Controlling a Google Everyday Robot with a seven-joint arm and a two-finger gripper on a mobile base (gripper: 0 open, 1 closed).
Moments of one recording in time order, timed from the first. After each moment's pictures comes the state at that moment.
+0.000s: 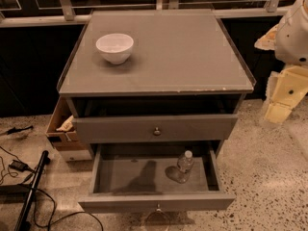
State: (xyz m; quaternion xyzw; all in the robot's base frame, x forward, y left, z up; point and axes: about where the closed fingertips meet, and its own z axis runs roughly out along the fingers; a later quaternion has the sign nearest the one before) arm 0.438 -0.217 0.976 -0.60 0.78 -0.03 0.16
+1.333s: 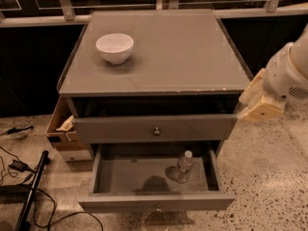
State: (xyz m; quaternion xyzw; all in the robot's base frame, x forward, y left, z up) arm 0.449 -0.220 0.907 -0.58 0.79 0.00 0.20
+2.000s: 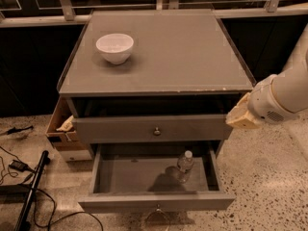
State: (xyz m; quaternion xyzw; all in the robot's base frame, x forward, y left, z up) arm 0.479 -0.223 0.831 -0.55 0.80 0.03 0.25
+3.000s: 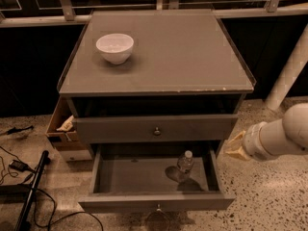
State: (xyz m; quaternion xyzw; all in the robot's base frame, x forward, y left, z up) arm 0.486 -0.260 0.682 -0.51 0.82 0.03 0.26
